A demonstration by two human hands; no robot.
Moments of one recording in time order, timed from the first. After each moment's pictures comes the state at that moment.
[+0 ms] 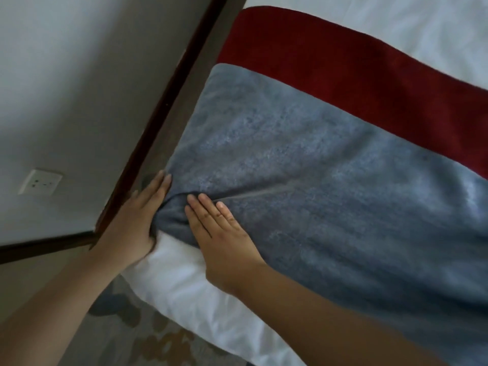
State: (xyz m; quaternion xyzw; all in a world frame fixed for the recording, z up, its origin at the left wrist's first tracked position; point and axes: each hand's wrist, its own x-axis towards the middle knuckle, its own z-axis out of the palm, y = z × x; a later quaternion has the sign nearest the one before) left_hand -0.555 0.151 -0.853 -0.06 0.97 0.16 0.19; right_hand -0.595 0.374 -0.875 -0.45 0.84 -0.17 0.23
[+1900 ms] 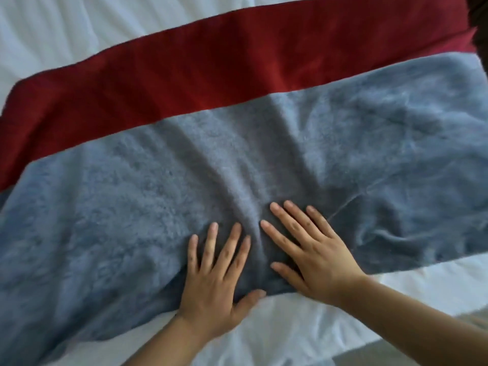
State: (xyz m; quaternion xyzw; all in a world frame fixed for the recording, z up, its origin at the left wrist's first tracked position) left_hand -0.561 0.758 -0.877 0.41 0.89 0.04 0.19; right_hand -0.512 1.010 -0.883 -0.10 0.97 -0.17 0.14
